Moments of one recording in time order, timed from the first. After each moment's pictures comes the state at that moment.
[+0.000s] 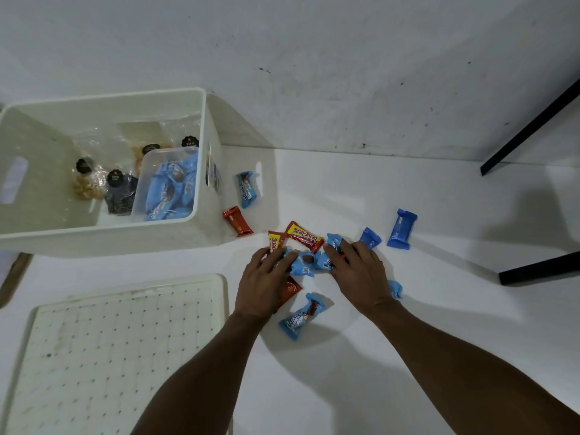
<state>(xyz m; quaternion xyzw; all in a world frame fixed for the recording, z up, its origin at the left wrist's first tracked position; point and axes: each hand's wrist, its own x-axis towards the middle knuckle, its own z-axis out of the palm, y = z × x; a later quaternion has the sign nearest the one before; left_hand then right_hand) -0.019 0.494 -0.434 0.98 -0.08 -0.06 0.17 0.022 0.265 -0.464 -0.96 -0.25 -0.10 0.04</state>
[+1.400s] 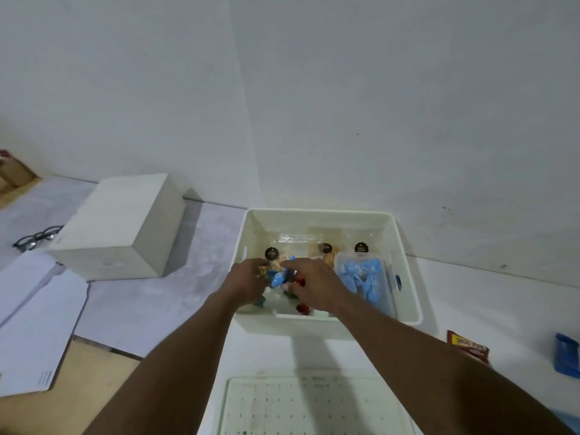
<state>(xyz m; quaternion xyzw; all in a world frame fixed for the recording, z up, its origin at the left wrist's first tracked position) 0.053 0.912 -0.252 0.94 0.14 -0.11 0.30 0.095 0.727 -0.268 -0.90 -0.29 0.11 0.29</state>
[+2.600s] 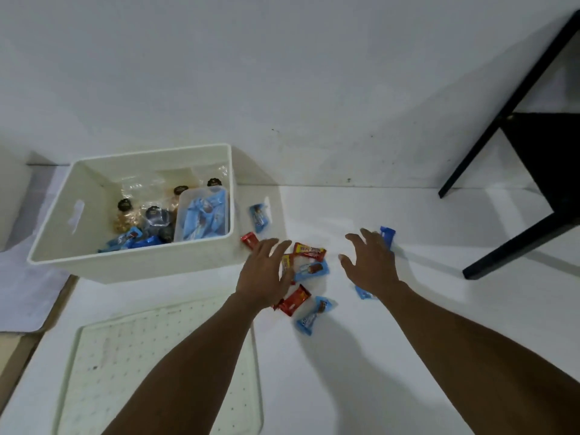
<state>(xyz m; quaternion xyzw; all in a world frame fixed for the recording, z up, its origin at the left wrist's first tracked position) -0.012 0.532 -0.343 0.97 -0.14 0.01 0.21 0.015 0.275 -0.349 -0.99 0.00 0.06 0.14</state>
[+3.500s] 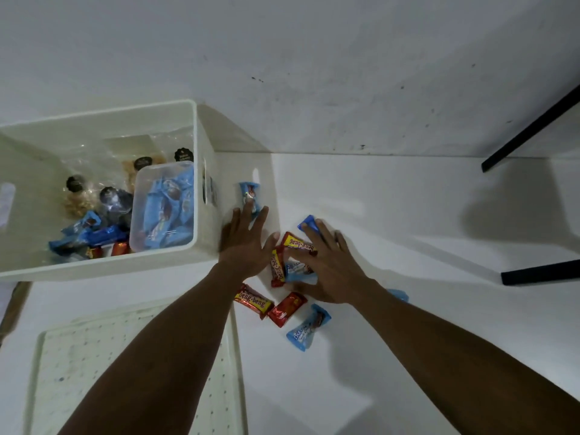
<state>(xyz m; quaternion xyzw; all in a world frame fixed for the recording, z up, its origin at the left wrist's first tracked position) 0.079 0.545 -0.435 0.98 0.00 -0.12 0.13 0.057 0.319 -0.427 -0.94 -0.29 0.12 0.12</state>
